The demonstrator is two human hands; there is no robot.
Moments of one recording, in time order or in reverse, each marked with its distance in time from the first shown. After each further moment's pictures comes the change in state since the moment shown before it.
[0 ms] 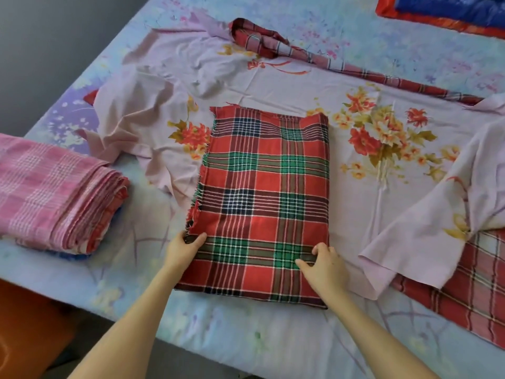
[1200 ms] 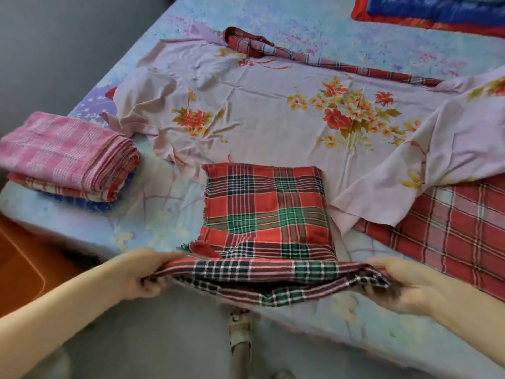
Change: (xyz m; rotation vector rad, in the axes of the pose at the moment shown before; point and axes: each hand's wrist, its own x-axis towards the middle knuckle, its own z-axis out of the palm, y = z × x) left_hand -0.230 0.005 -0.070 -0.136 -0.397 -0.488; right_hand -0.158 0.131 -0.141 1.321 -0.803 0.720
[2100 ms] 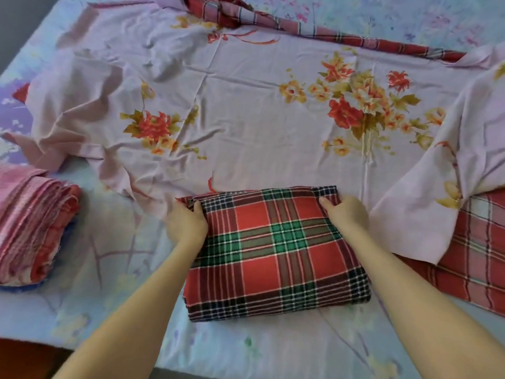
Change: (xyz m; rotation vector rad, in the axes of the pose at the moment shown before) left_hand 0.261 0.167 0.054 0.490 0.748 0.464; right_hand 0.224 -0.175 0.081 -0.900 0.908 -0.616
